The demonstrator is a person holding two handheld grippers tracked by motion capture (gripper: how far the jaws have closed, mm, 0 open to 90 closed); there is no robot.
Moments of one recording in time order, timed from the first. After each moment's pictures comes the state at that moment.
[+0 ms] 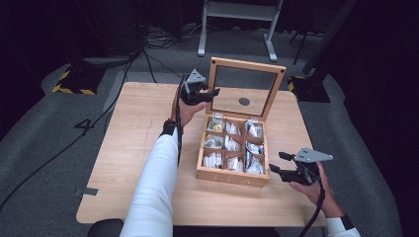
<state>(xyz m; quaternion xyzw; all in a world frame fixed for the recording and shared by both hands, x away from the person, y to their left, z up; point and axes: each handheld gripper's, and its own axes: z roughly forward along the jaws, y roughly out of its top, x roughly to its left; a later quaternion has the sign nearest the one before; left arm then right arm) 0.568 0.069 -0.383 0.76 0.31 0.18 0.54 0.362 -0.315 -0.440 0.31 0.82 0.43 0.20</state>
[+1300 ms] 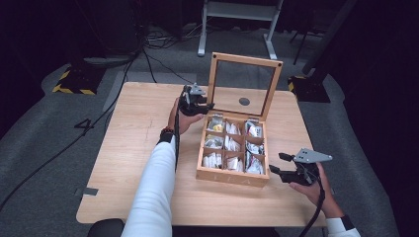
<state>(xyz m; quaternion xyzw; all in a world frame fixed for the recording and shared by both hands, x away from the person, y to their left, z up) 0.567 0.074 -0.425 0.81 0.32 0.17 0.46 0.362 -0.315 -0.443 0.31 0.83 0.43 0.20</state>
